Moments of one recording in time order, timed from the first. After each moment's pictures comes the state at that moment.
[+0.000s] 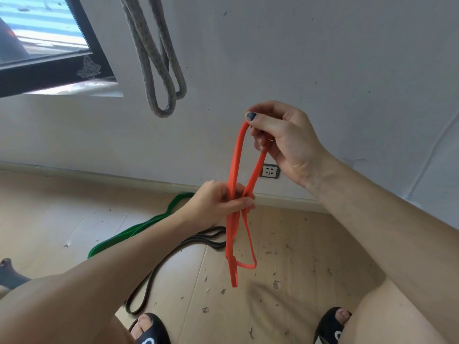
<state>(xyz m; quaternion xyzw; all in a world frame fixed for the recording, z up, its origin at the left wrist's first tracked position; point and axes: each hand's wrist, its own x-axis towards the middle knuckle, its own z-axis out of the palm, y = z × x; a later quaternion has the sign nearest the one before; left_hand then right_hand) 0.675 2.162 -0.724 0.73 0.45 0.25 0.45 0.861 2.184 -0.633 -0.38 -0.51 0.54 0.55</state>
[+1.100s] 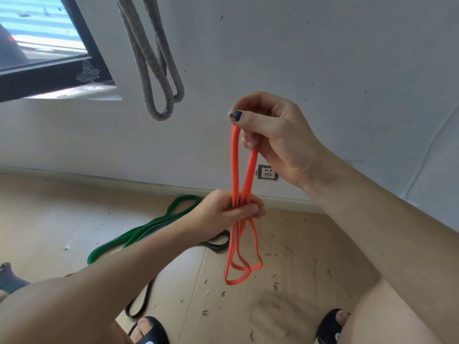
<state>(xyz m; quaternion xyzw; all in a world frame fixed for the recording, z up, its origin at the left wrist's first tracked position) 0.687 2.147 -0.718 0.73 0.43 0.23 0.47 0.855 2.166 -0.611 -0.29 -0.58 0.55 0.53</state>
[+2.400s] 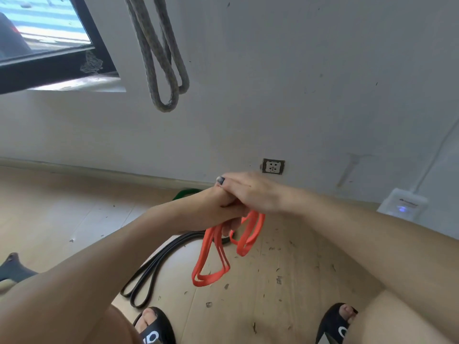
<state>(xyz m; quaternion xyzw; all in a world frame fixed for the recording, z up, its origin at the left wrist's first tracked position) 0.671 2.146 -0.696 0.79 0.44 0.07 0.42 0.828 2.166 -0.695 -0.45 -0.80 0.38 0.14</state>
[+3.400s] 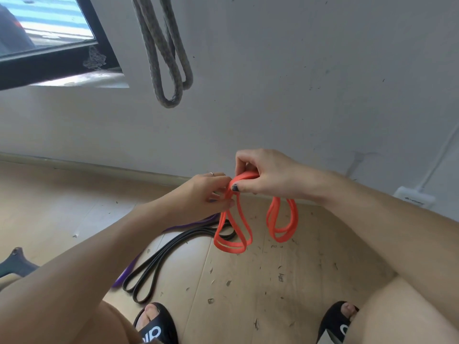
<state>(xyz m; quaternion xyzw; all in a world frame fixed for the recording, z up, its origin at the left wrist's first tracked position) 0.631 2.164 -0.718 0.86 0.40 0.16 0.28 0.849 2.172 -0.672 -0.44 -0.82 0.31 0.18</state>
